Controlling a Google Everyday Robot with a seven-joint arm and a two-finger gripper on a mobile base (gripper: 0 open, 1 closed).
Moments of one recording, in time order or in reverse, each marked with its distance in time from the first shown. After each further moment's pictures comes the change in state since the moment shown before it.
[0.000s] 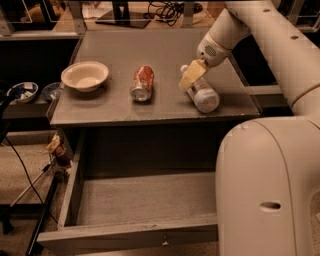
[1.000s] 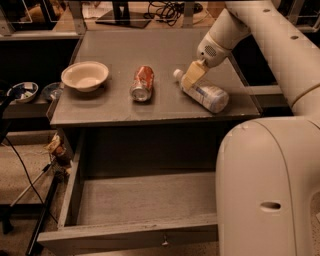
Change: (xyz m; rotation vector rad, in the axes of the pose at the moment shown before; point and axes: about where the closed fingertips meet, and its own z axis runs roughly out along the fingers) arm 0.000 0.000 0.000 0.000 0.000 0.000
